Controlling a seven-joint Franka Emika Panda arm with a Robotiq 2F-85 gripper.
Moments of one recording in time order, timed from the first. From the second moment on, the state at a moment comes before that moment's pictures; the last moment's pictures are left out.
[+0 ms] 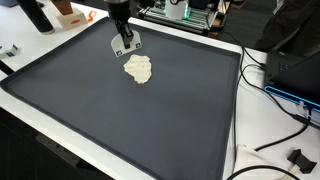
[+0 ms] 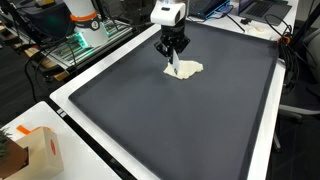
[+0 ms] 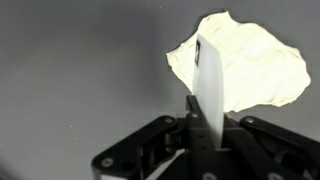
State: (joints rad) arm -0.01 0.23 -0.01 -2.24 -0.05 2.49 0.58
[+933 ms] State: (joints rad) arm 0.05 0.31 -0.05 -2.27 -0.04 2.61 0.57
